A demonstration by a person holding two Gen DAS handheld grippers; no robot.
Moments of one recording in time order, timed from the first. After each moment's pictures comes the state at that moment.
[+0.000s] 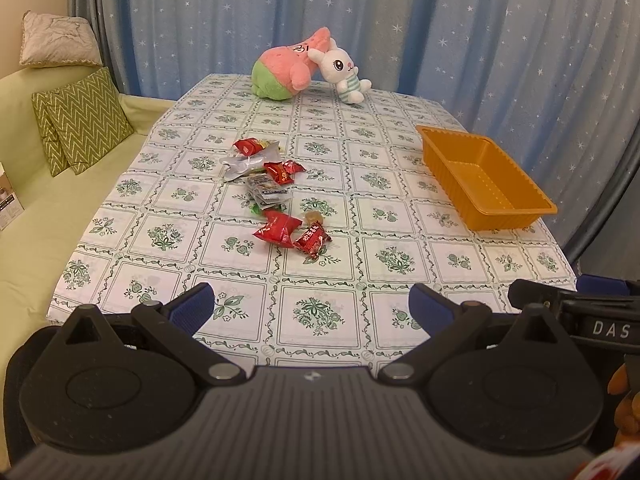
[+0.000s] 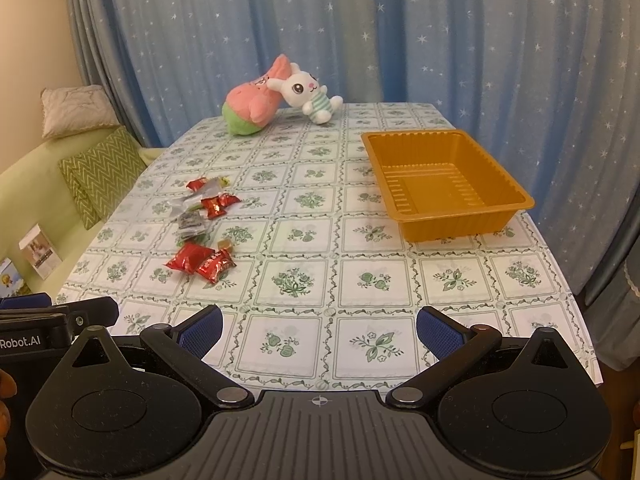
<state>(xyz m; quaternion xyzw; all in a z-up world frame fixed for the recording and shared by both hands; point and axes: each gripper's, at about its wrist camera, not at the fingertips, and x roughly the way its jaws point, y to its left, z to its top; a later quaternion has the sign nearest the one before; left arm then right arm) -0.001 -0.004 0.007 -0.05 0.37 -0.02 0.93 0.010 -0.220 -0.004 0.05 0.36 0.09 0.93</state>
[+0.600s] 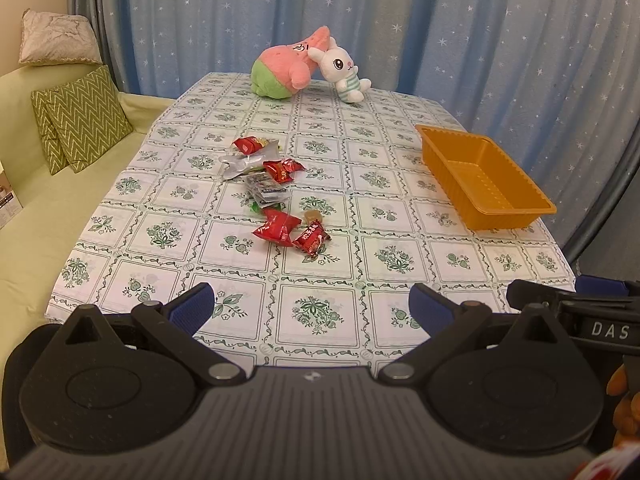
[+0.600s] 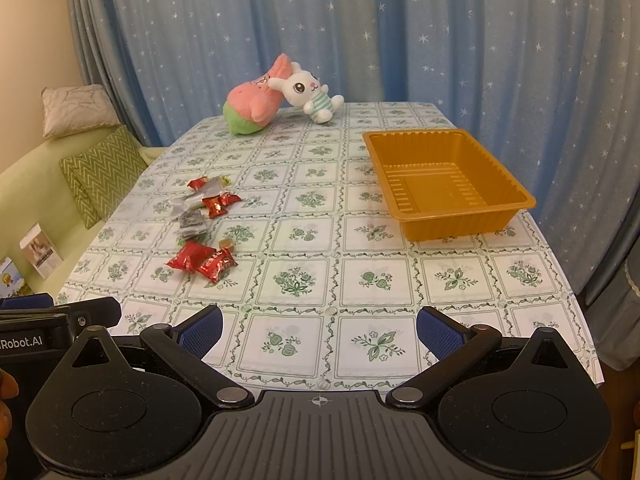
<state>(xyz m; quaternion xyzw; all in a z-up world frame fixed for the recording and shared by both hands) -0.002 -0.006 0.005 -0.05 0.37 -0.02 0.93 0.010 -0.218 -0.005 0.05 0.36 0.09 0.93</state>
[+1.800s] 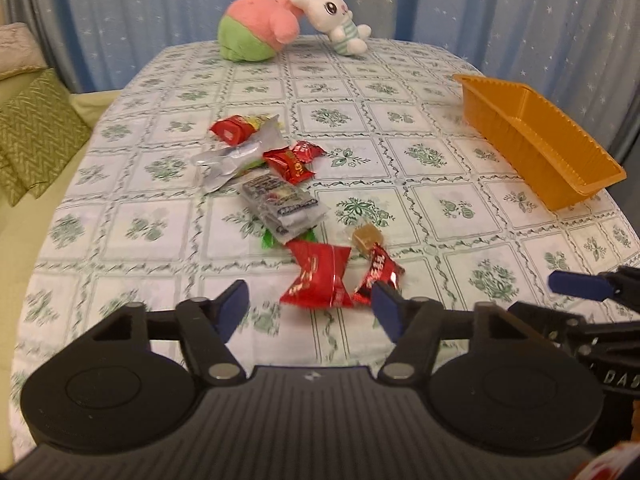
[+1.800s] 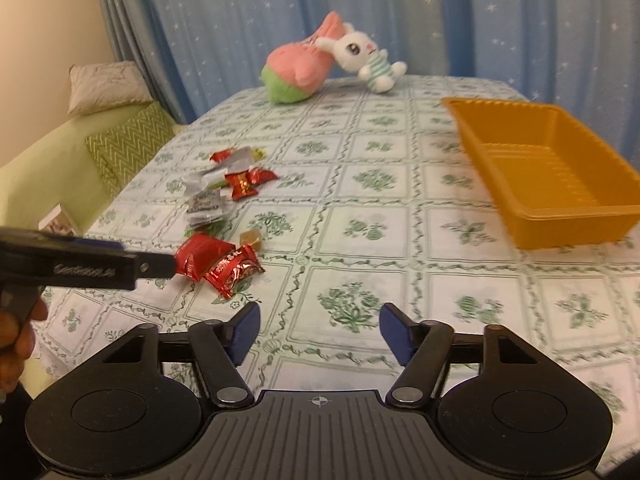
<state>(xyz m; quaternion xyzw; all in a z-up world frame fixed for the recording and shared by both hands) 0.163 0.038 -0.084 0.01 0.42 -0.07 0.90 0.124 -0.170 -0.103 0.05 0.38 0.17 0.91</state>
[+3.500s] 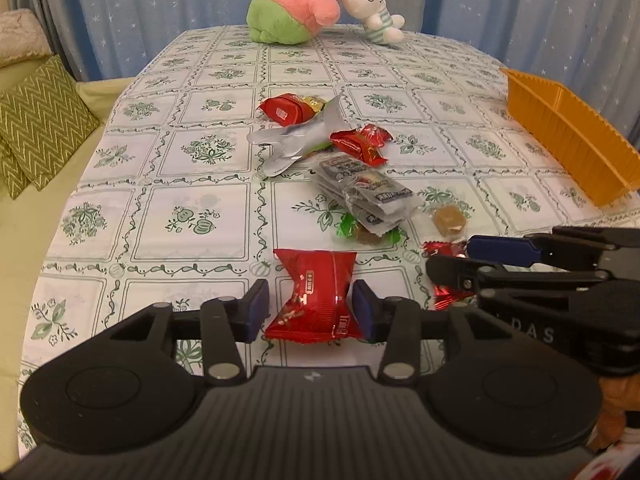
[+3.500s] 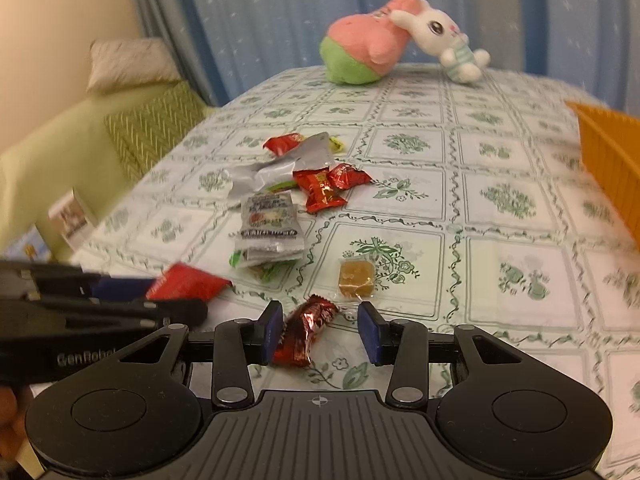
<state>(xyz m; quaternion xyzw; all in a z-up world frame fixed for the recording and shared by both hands) 0.183 0.096 -0.116 0.02 0.42 -0.06 0.90 0.195 -0.064 -0.137 0.02 0.37 0.21 0.90</state>
